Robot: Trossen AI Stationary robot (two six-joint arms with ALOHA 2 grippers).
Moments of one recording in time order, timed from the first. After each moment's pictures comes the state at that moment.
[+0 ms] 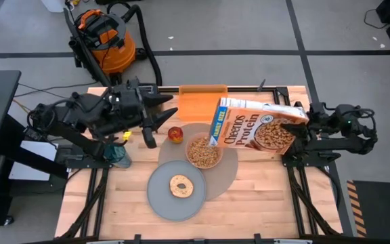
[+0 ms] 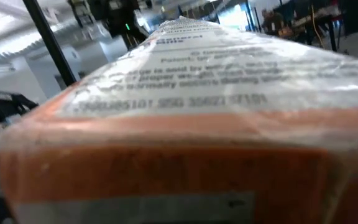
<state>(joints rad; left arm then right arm) -0.32 1.36 1.83 -0.40 -0.69 -0.04 0.00 0.01 0.62 -0.50 0.06 0.34</state>
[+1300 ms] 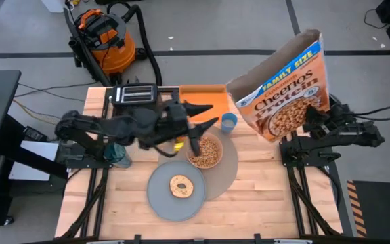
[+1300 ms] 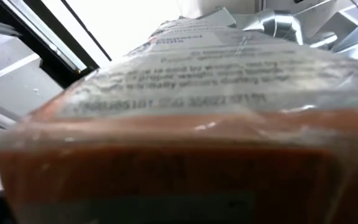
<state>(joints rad) -0.25 1.63 1.83 -0.06 -0.64 0.03 0.00 0.38 0.42 0.95 -0.04 0.39</state>
